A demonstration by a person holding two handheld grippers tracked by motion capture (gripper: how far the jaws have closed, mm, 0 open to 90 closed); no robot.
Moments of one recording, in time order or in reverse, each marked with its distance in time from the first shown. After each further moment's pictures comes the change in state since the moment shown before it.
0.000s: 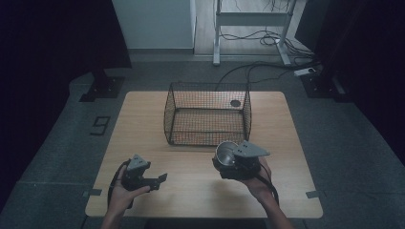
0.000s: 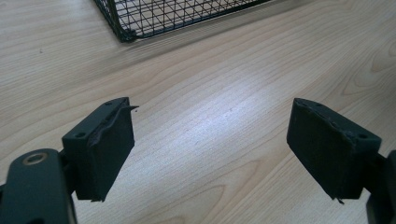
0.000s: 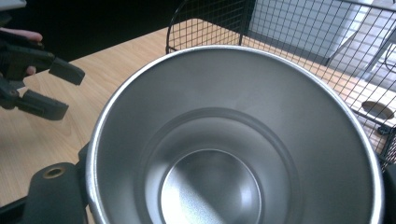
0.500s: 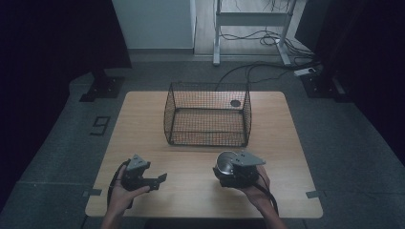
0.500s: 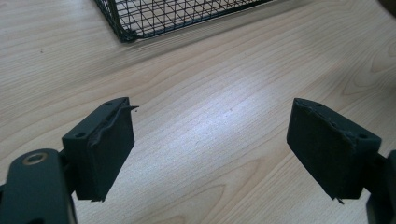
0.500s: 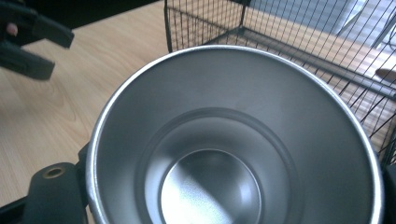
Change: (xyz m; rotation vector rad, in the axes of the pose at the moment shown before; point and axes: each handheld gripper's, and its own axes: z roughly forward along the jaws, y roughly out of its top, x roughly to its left) left arm 0.000 0.000 -0.001 -0.004 -0.003 -0.003; right arm 0.006 -0.034 0.009 0.054 -0.009 0.013
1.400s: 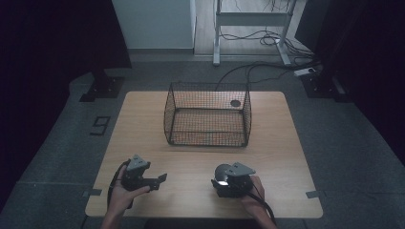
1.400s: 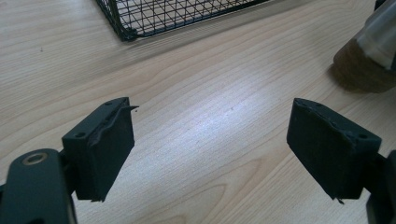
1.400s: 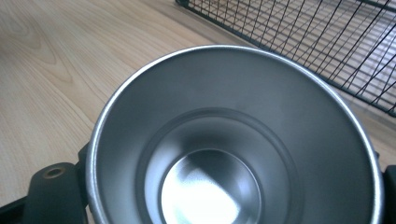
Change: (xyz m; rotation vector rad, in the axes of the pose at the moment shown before) left arm 0.000 -0.001 0.001 0.003 0.001 0.000; right arm 0.012 -0.049 0.027 0.118 -0.006 -0.002
